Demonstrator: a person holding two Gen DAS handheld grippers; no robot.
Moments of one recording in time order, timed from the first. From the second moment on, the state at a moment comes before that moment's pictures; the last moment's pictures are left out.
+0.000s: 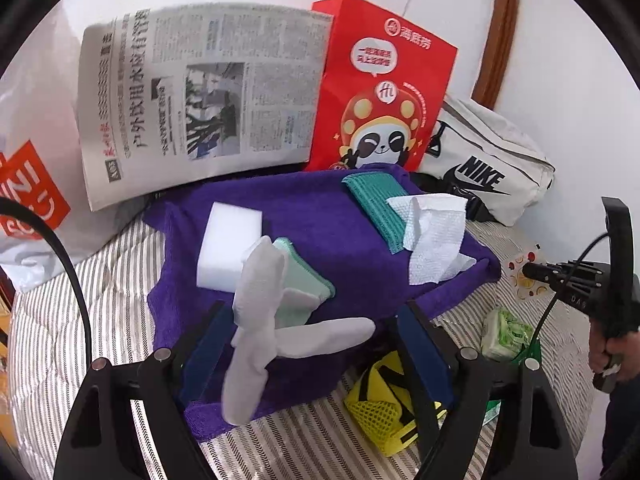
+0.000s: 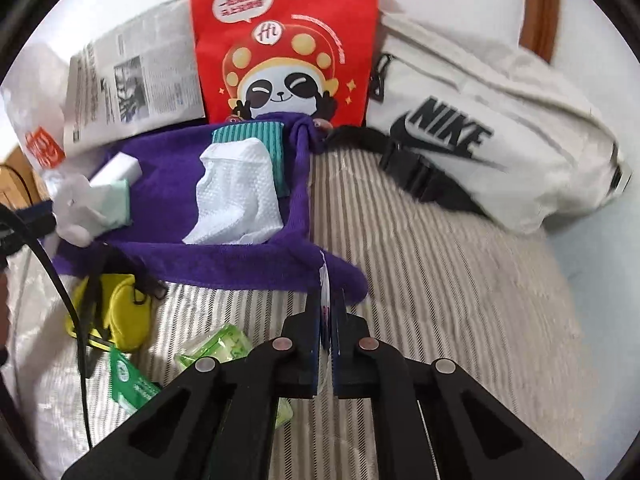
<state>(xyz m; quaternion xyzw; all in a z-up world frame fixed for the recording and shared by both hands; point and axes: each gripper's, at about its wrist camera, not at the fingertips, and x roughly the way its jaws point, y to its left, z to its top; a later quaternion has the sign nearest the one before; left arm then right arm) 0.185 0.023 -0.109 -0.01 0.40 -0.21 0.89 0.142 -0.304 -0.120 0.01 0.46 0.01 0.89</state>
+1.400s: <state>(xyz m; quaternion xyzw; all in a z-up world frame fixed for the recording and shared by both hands) 0.143 -0.060 -0.141 0.06 0.47 -0.17 0.87 0.115 -0.320 -0.126 0.09 0.44 0.05 0.89</state>
